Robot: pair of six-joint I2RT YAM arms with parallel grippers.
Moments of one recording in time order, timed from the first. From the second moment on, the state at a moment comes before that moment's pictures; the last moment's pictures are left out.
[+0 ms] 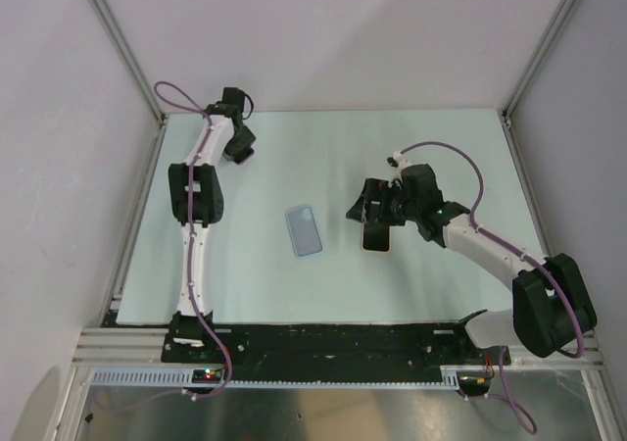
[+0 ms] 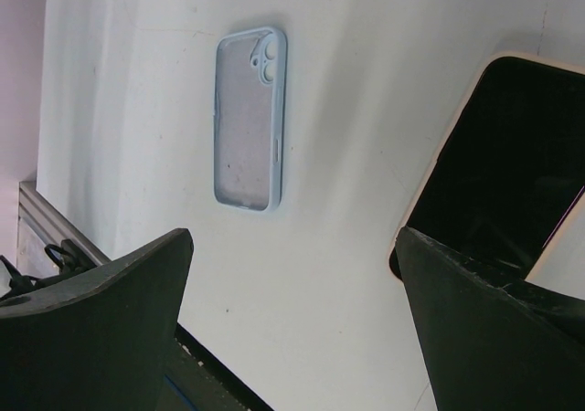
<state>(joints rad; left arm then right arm) -0.08 2.59 2.41 -0.93 -0.29 -0.78 0.47 1.35 0.82 -0.10 -0.32 0.56</state>
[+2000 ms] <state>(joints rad) 0.19 2.74 2.45 -0.29 0.09 -1.18 0.48 1.76 1.08 0.15 -0.45 0.70</state>
